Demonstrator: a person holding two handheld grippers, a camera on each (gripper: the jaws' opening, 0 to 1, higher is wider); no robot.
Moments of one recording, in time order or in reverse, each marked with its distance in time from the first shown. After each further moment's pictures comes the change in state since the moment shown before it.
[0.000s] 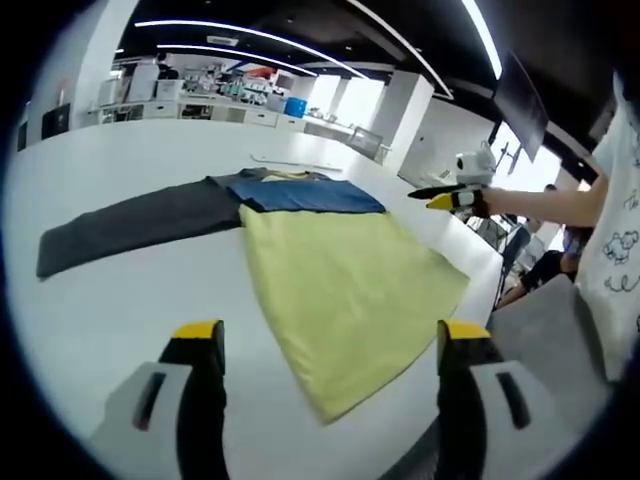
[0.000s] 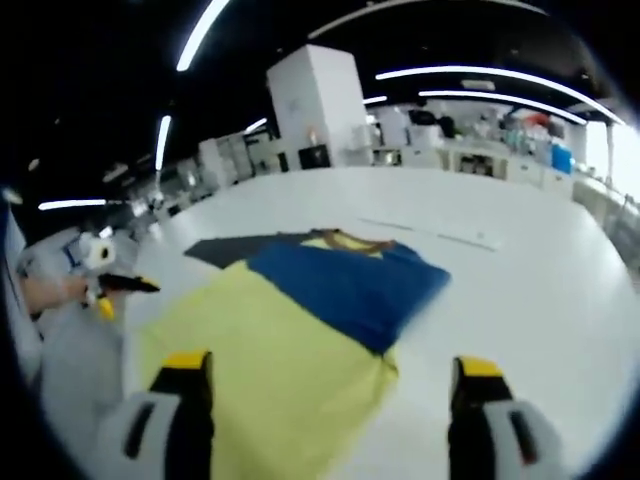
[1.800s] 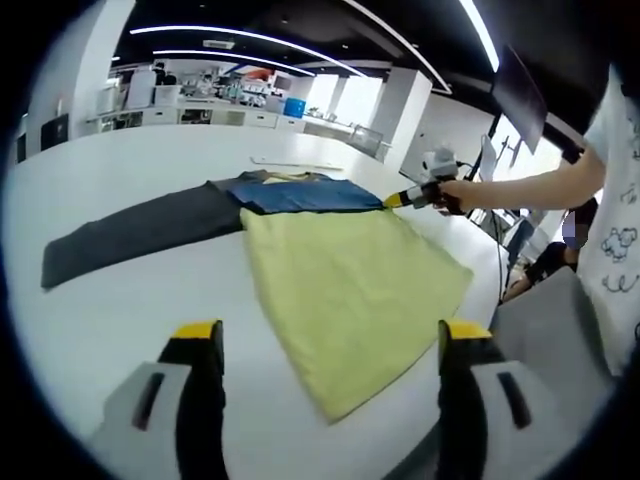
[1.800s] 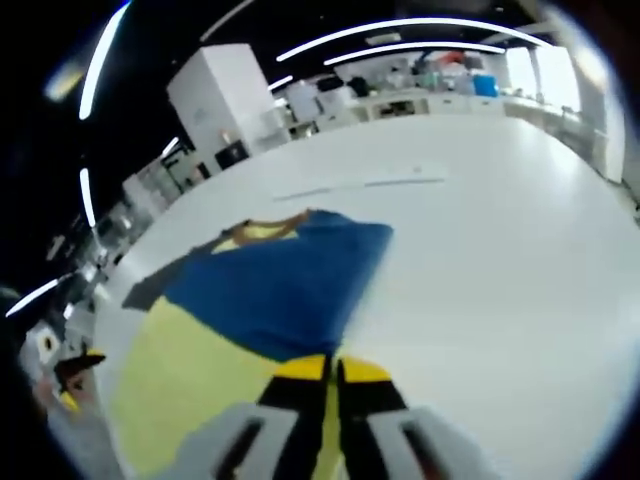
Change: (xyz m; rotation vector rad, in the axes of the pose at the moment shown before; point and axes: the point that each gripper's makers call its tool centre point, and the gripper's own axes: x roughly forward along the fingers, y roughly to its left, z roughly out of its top) left arm 0.001 0.005 -0.002 0.047 0.014 0.023; right arm 0.066 -0.055 -0.015 0.354 0.083 -0.204
